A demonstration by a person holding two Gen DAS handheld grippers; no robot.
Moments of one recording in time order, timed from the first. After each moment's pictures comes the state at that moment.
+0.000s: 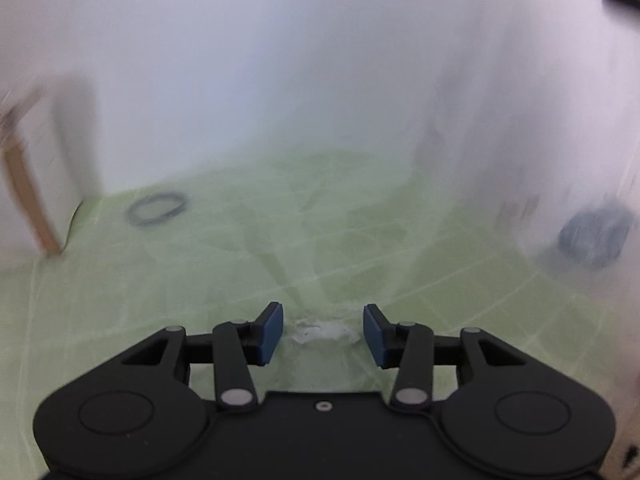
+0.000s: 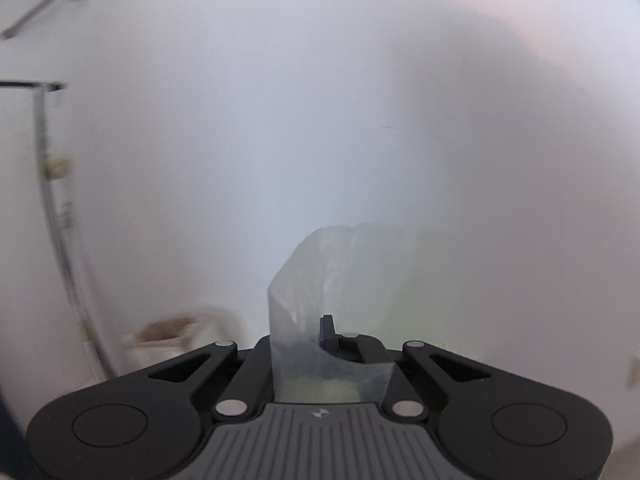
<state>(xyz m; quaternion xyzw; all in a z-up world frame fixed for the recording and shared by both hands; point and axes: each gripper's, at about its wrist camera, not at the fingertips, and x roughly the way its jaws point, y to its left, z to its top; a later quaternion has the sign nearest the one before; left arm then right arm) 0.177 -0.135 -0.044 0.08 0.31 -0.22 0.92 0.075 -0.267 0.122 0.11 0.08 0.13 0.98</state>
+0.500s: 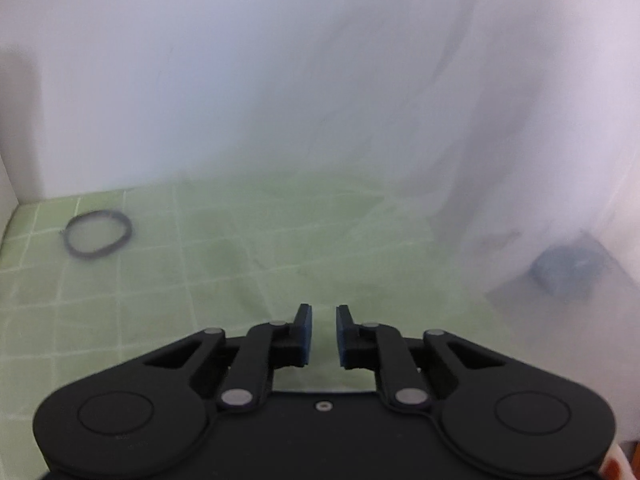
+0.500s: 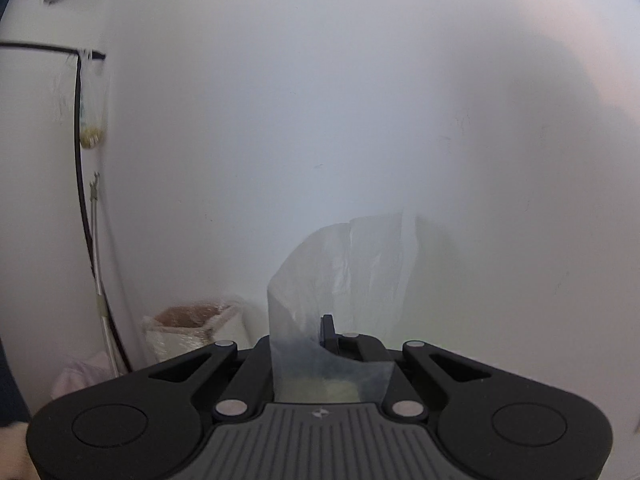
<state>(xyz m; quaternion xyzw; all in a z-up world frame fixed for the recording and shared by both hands) 0.257 -0.141 -0.039 -0.02 0.35 -0.24 0.90 0.083 -0.274 0.148 0.07 0.08 0.17 0.98</state>
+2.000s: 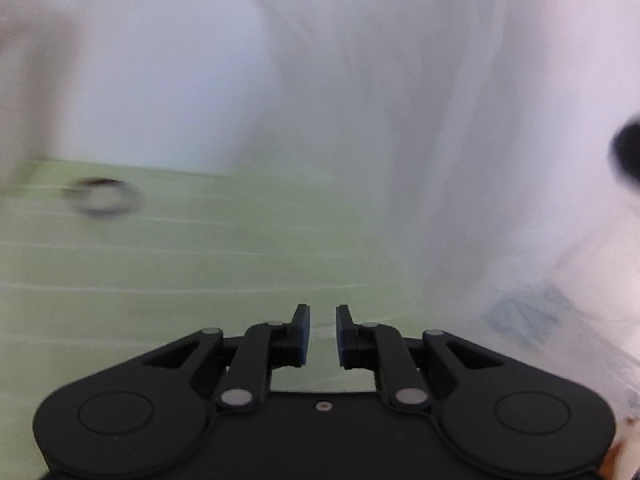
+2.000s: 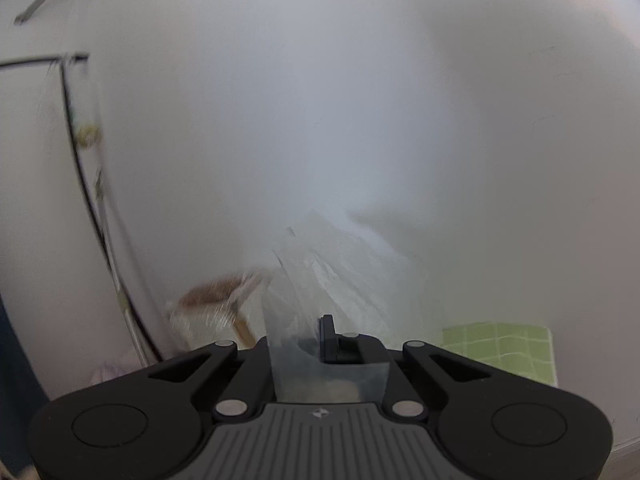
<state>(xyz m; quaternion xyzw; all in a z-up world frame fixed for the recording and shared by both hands) 0.155 -0.084 -0.006 -0.10 0.33 -0.23 0.91 0.115 -0.253 0.138 0.11 0.14 0.20 0.96</state>
